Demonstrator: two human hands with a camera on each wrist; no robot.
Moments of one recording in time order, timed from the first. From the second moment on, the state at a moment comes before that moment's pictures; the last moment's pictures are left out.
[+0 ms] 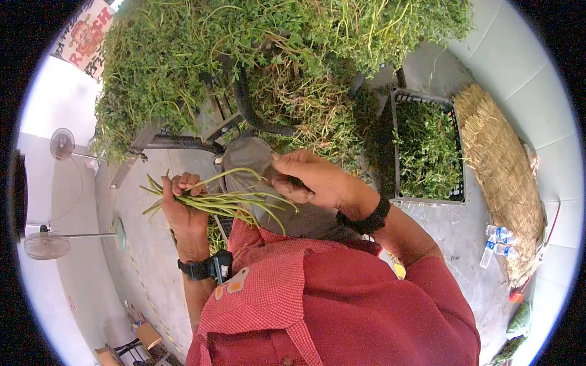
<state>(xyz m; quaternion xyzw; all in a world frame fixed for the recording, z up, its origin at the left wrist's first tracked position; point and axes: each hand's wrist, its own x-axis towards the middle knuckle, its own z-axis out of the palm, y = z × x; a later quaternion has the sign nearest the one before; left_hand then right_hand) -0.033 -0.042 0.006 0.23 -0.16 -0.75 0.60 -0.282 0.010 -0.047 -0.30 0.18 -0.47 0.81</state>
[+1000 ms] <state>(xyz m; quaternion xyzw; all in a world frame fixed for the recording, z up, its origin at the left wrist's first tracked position) 0.003 -0.053 -0.024 0.34 0.01 -0.65 0.69 -0.268 0.039 0.005 -0.50 0.28 -0.34 0.74</state>
